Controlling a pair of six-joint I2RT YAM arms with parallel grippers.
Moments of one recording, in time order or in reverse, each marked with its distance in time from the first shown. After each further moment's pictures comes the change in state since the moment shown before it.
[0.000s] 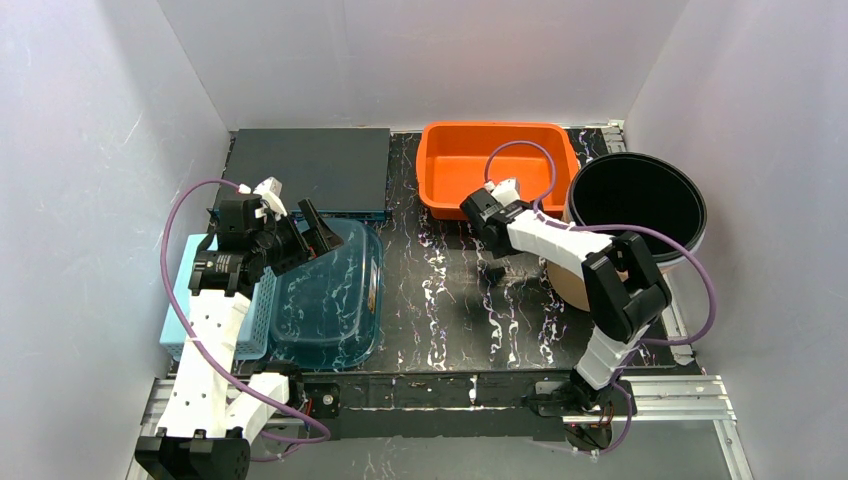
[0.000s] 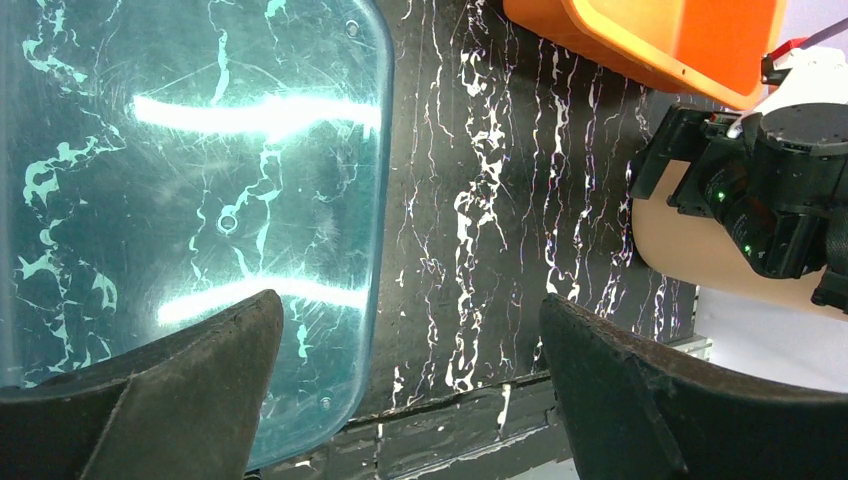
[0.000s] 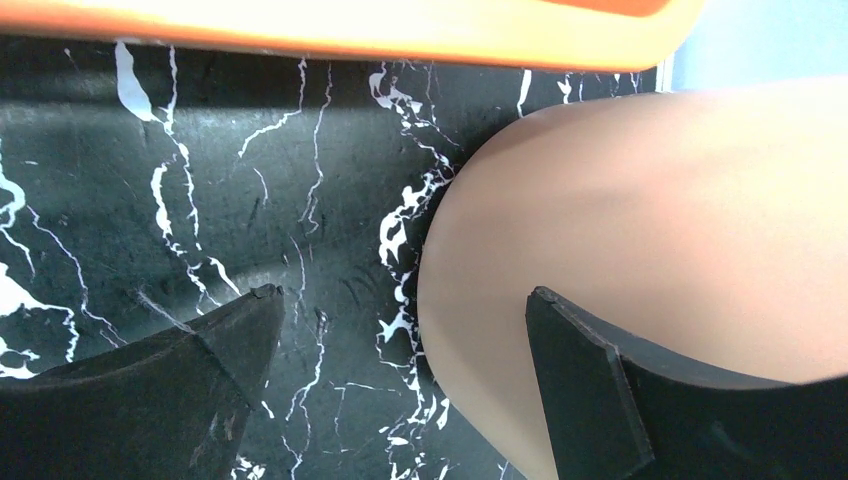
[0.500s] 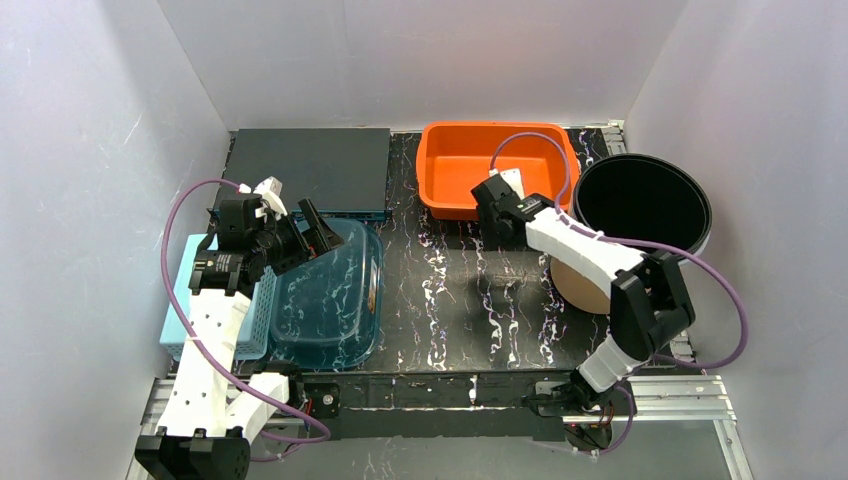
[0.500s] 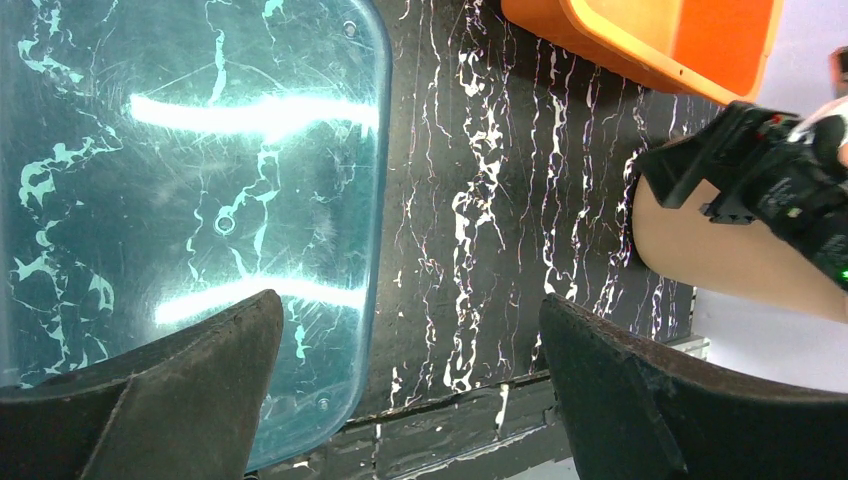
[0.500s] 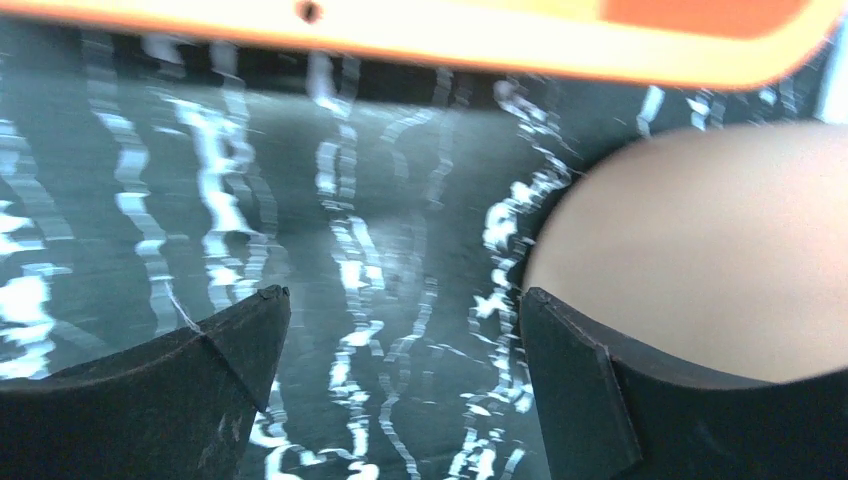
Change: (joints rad) left arm 0.000 0.003 0.000 0.005 0.003 -0.002; right arm -0.019 -0.129 0.006 -0.002 -0.239 0.002
